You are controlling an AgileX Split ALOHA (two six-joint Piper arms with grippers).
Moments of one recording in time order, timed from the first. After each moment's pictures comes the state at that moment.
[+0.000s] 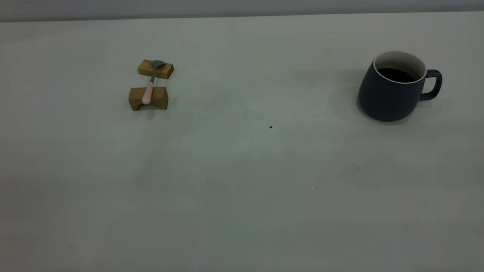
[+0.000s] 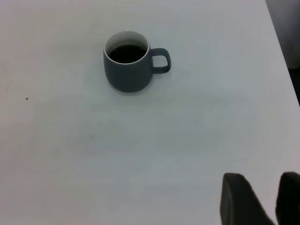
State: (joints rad) left arm 0.04 -0.02 -0.49 0.11 1.13 -0.14; right arm -0.09 0.02 -0.47 0.05 1.13 -0.08
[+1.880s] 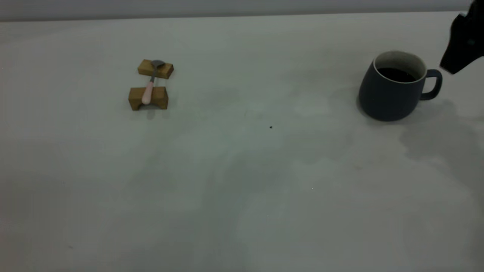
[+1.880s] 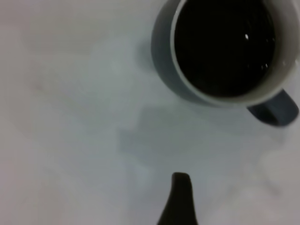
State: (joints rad) left arm 0.04 -0.02 -0.49 0.11 1.13 -0.13; right arm 0.02 1.96 -1.11 0.14 0.52 -0.98
